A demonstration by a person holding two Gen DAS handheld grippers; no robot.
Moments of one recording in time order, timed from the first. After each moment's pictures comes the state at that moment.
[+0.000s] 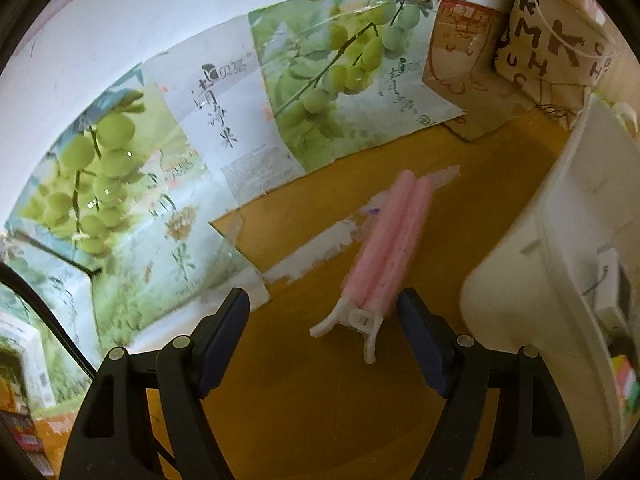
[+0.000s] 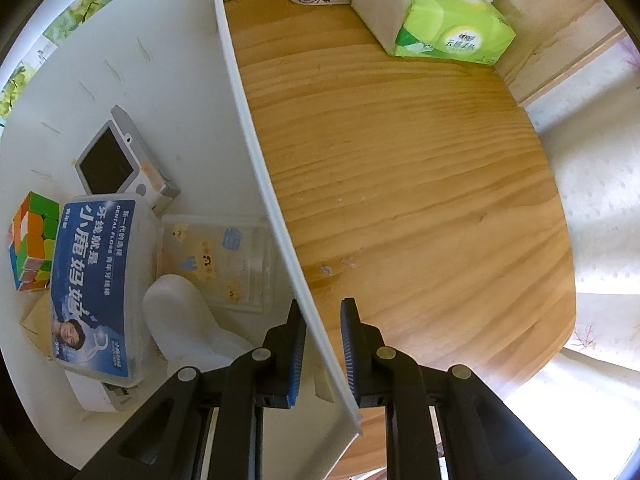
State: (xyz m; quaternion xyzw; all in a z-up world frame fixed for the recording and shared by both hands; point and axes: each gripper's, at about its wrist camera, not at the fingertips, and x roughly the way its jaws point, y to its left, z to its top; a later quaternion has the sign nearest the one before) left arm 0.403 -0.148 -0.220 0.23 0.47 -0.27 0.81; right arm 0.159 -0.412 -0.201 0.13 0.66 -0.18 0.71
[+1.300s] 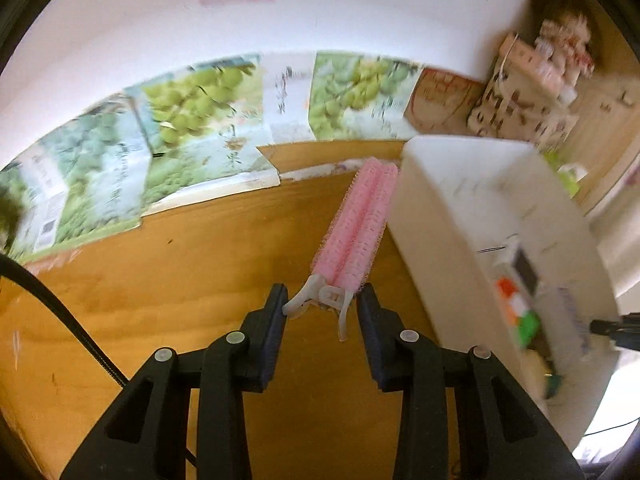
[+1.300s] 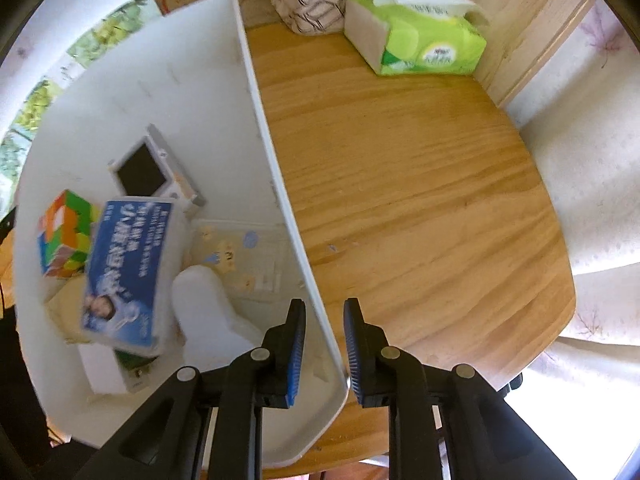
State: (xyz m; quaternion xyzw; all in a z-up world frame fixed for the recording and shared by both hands) left arm 0.284 -0.063 -0.154 0.06 0.48 -0.24 0.84; right arm 0.121 -0.406 -0.177 0.15 0.61 -0.18 0.76
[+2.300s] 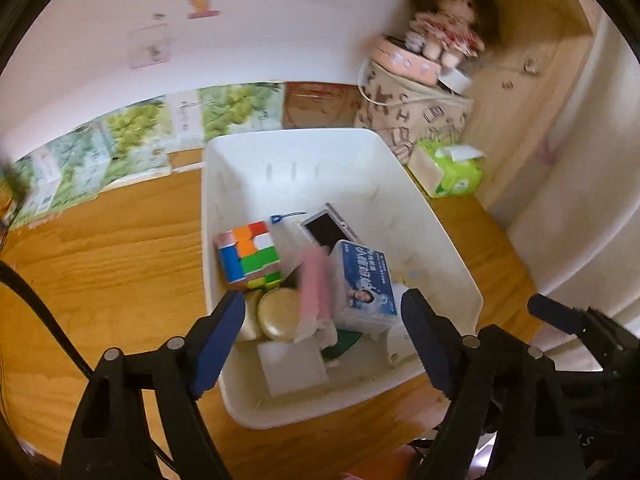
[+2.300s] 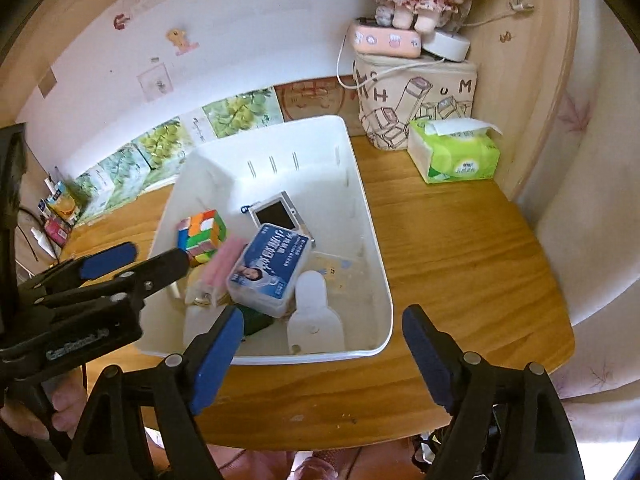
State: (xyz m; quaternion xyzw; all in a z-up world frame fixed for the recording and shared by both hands) left arm 0.111 -0.175 -0.080 0.04 0.46 -0.25 0.85; right arm 0.041 -0.358 -0.086 0.11 0.45 -0.08 0.88
